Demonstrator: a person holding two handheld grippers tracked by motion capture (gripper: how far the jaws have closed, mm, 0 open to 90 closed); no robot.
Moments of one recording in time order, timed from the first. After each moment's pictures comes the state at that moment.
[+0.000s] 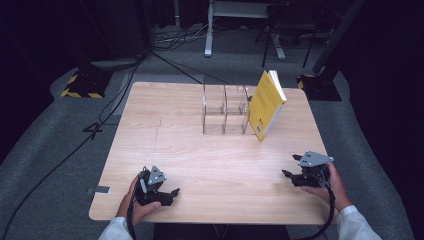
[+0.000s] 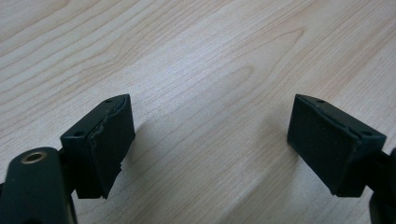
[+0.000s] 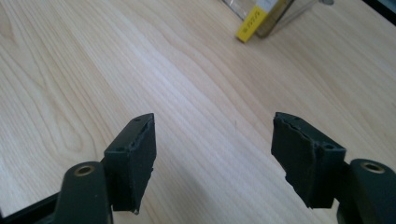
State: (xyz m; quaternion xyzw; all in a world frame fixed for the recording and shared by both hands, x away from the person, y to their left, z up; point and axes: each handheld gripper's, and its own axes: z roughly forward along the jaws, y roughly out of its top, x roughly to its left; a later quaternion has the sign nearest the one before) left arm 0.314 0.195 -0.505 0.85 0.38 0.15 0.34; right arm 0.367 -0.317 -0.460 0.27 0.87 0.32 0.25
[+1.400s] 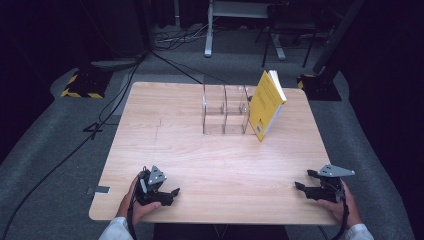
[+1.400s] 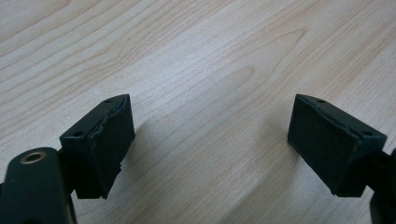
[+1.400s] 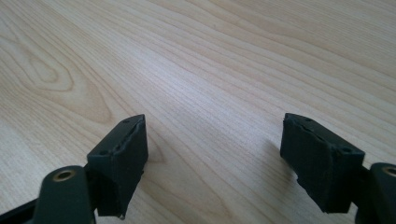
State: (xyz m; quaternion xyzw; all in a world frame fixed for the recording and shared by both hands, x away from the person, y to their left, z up) left arm 0.314 0.194 -0.505 0.84 0.38 0.15 0.34; right arm 0.344 -0.373 -0.504 0.40 0.82 0.37 0.18
